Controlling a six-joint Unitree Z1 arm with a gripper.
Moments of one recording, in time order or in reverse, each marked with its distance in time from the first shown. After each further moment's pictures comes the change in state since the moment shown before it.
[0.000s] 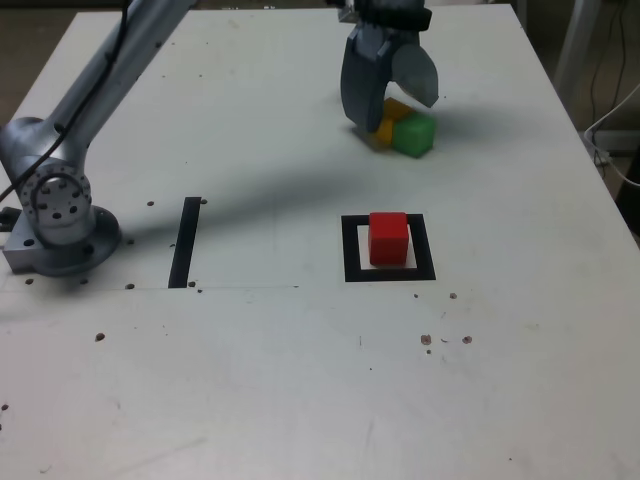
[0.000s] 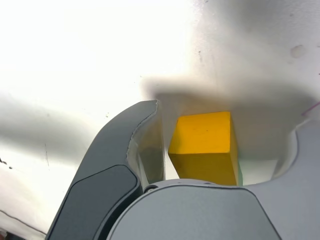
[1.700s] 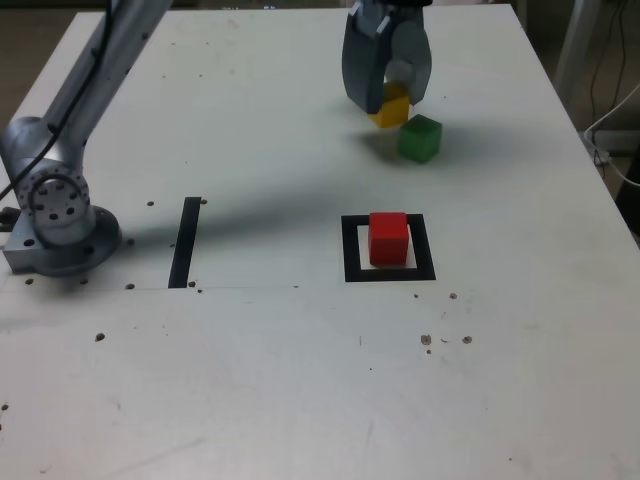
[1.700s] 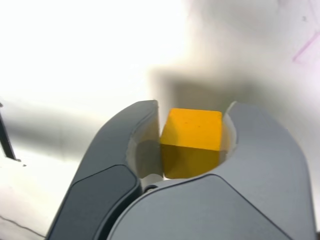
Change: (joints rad) arm -0.062 -0.133 0.054 0.002 0.034 0.015
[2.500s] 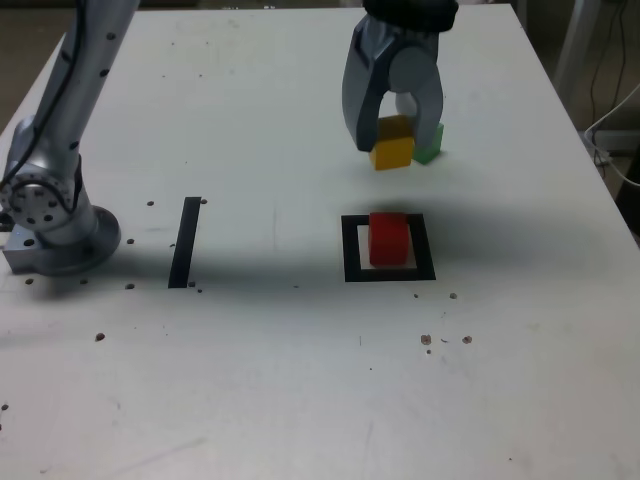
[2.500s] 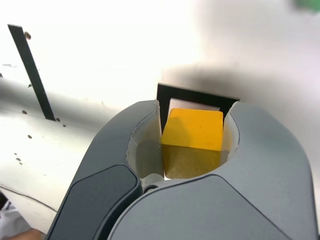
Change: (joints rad) arm -0.332 -0.175 0.202 -0.001 -0.010 -0.095
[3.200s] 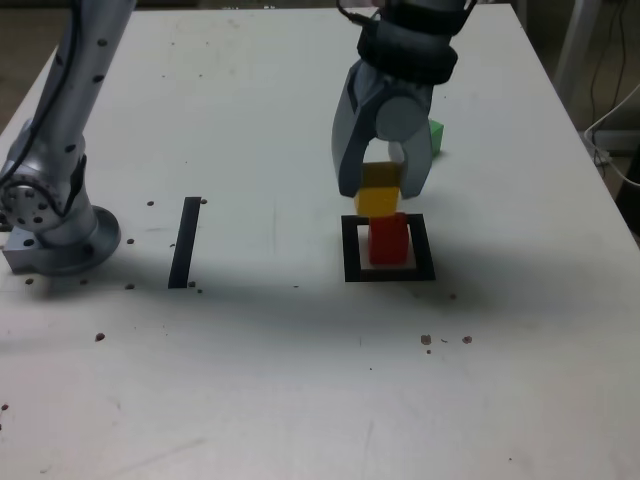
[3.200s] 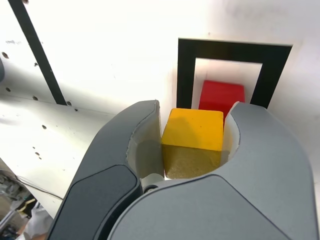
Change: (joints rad) arm -0.137 -0.015 0.111 -0.047 -0.031 -0.025
